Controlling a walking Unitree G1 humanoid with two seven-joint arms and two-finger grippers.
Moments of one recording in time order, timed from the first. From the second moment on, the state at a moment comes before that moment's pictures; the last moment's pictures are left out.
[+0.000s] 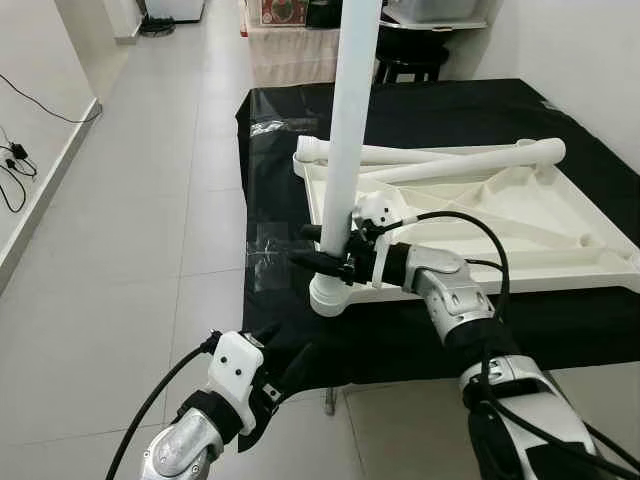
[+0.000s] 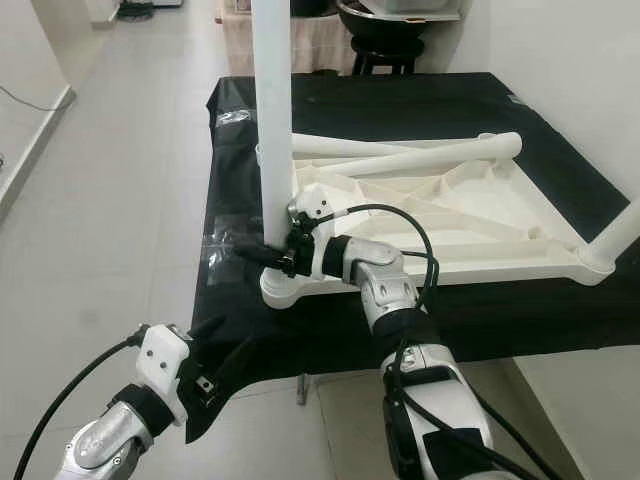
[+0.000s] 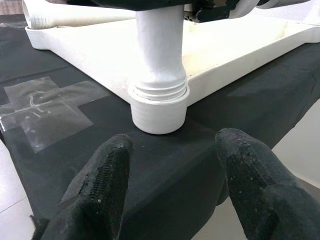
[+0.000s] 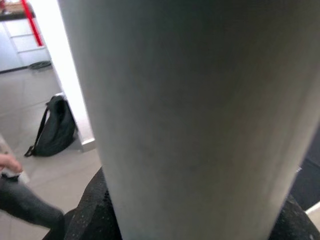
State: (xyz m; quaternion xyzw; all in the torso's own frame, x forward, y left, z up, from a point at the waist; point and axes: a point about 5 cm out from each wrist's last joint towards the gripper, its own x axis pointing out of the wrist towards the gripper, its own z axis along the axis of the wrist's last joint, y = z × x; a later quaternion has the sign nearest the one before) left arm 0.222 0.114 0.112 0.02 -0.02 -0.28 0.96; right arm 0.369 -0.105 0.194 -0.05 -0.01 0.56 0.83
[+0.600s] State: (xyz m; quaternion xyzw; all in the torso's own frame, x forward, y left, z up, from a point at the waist) left arm 0.221 0.119 0.112 0.02 -0.02 -0.28 0.96; right arm 0.323 -0.084 0.163 0.01 -0.03 0.22 0.98
